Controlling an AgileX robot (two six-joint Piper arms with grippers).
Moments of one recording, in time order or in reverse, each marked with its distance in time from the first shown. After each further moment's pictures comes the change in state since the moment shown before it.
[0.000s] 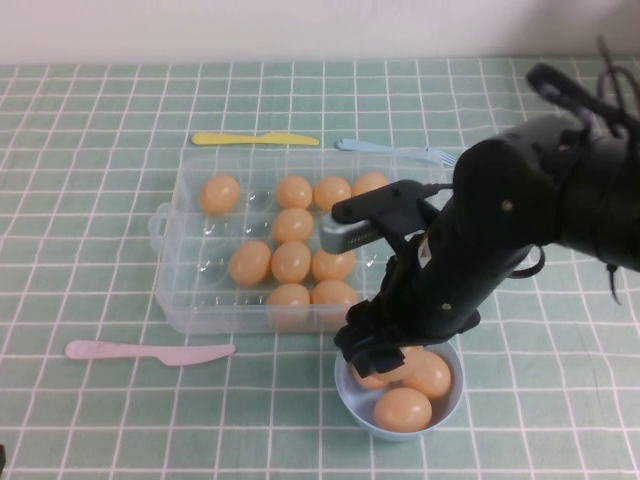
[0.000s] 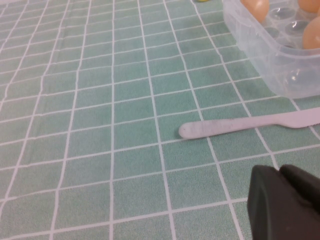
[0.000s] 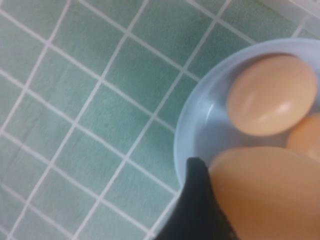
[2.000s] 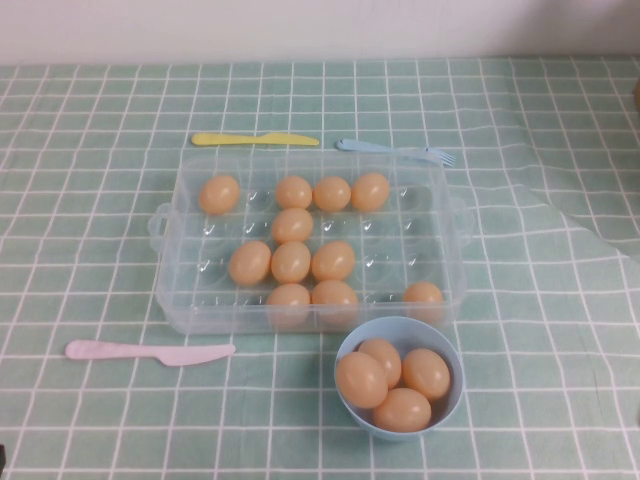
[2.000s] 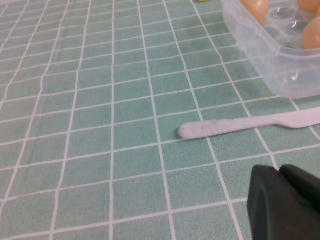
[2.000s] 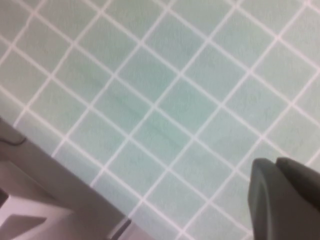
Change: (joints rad) right arm 0.000 -0.845 0.555 -0.120 0.161 -0.035; left arm 0.000 0.000 0.000 0.000 0.000 0.000
